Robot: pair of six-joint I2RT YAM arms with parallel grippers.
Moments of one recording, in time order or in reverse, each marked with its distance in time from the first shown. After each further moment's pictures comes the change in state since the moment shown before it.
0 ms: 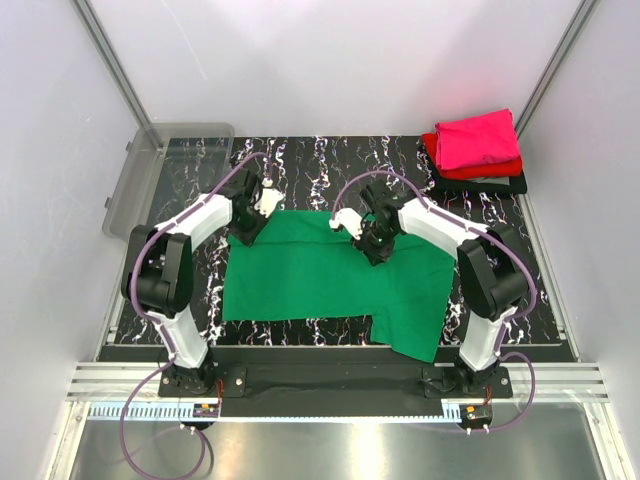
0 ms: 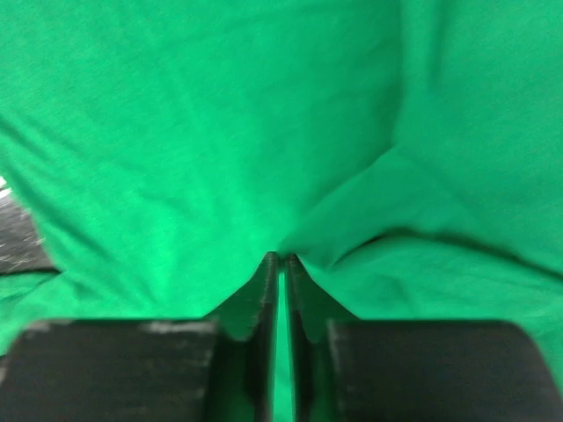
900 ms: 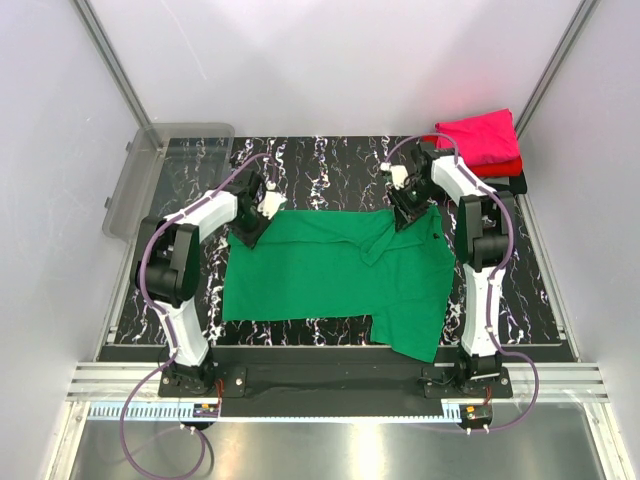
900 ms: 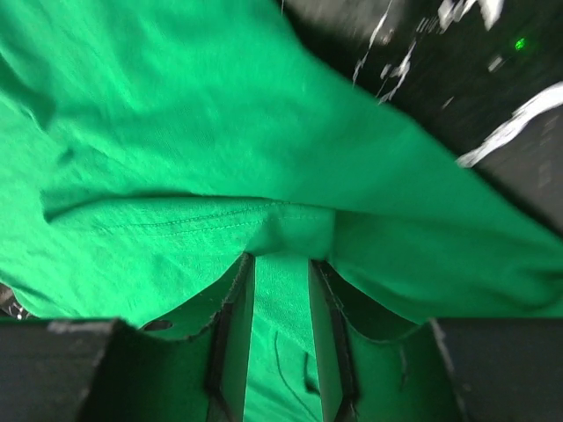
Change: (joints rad) left arm 0.000 0.079 0.048 -0.030 0.011 0.005; right arm -0.381 0.440 0.542 -0.277 -0.142 0.214
